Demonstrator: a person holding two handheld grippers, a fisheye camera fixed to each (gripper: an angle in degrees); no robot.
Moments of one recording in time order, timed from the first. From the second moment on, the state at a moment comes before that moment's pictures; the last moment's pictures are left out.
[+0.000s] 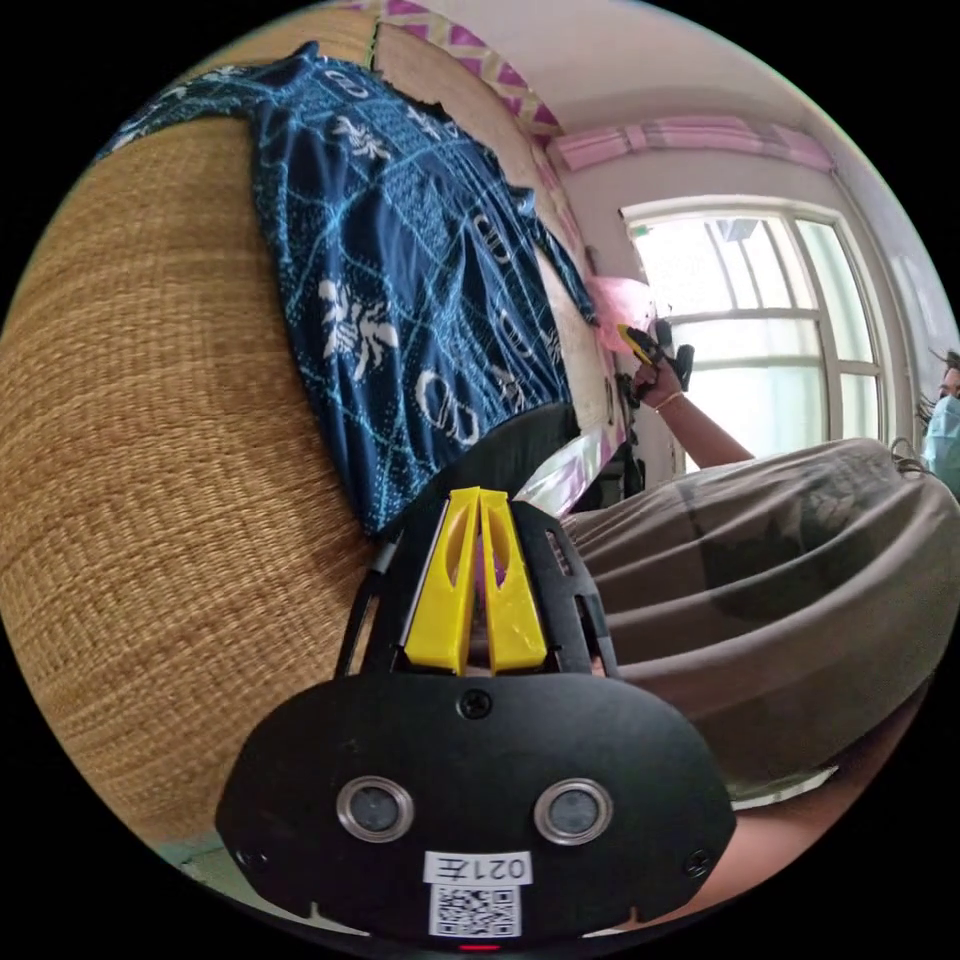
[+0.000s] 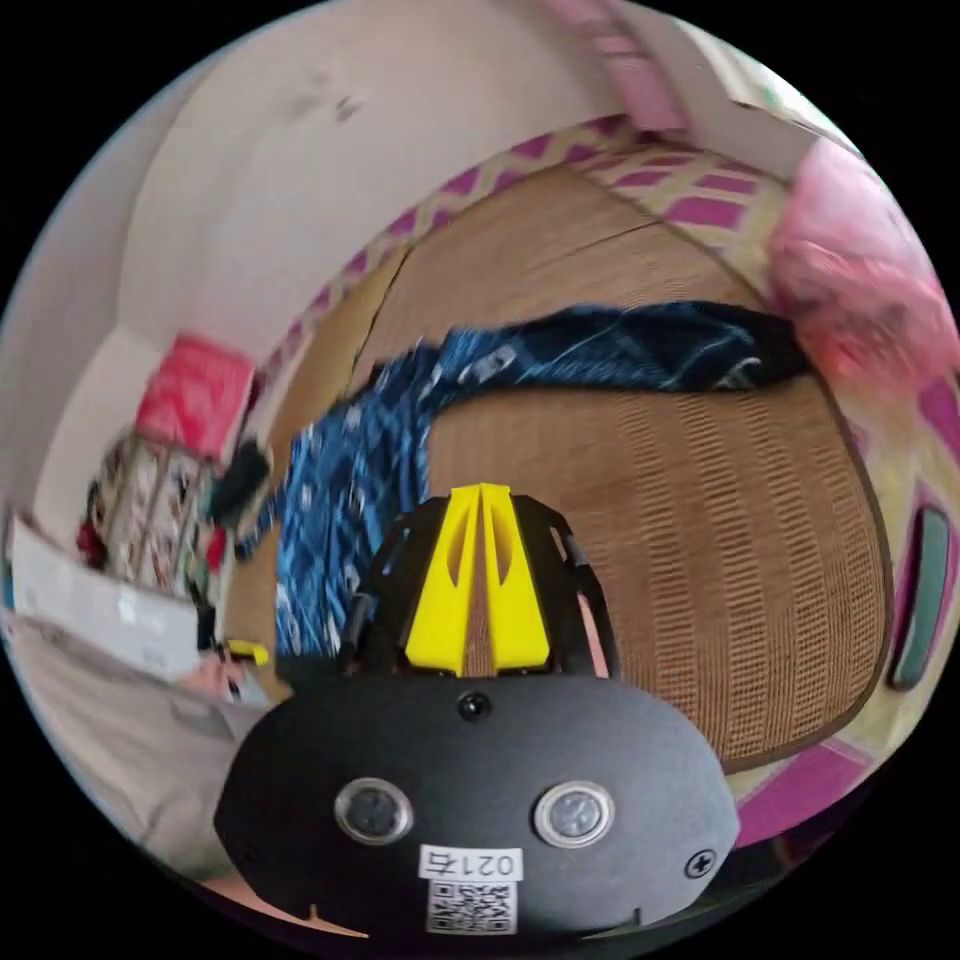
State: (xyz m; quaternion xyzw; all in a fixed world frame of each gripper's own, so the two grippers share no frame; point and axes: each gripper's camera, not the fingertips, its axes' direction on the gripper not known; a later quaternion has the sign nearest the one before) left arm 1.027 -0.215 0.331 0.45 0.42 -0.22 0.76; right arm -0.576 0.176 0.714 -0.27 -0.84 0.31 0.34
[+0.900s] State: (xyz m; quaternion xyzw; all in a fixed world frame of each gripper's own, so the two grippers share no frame) left arm 1.015 -0.056 0.376 0.43 0.40 -0.44 0.68; right arm -0.631 0.278 0.850 -0.35 -0.66 0.62 0.22
